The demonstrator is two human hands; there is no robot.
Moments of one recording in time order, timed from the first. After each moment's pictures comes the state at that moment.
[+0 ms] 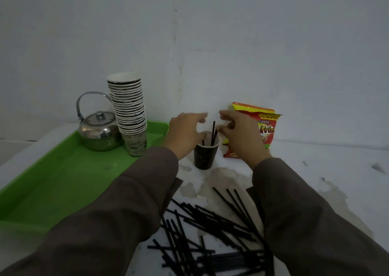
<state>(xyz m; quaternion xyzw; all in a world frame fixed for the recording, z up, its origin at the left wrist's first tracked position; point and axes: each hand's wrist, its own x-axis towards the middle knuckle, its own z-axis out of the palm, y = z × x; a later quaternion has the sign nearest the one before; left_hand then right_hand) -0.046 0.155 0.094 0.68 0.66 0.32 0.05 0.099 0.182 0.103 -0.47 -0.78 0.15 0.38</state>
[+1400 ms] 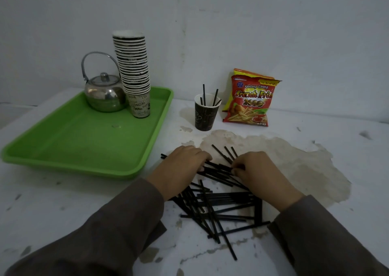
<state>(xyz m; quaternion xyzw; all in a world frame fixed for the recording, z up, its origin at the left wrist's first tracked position) -0.021 0.036 -0.007 0.81 0.55 0.20 0.05 0.162 0.056 0.041 -0.52 -0.84 0.13 0.07</state>
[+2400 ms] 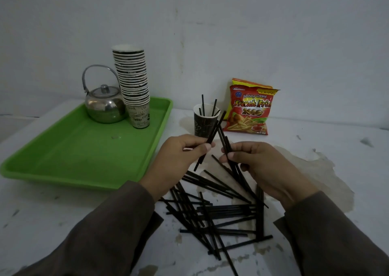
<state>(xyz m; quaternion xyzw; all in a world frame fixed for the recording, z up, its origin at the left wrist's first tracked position) -0.016 0.024 0.048 0.56 0.52 0.55 0.35 0.165 0.069 0.065 -0.39 -0.64 0.58 0.32</state>
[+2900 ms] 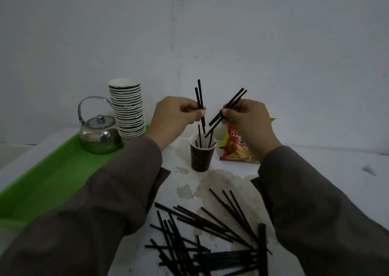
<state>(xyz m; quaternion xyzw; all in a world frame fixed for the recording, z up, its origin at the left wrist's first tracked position) -0.054 0.125 0.134 0.60 0.54 0.56 0.19 0.114 0.167 0.142 -0.39 -0.67 0.37 0.51</state>
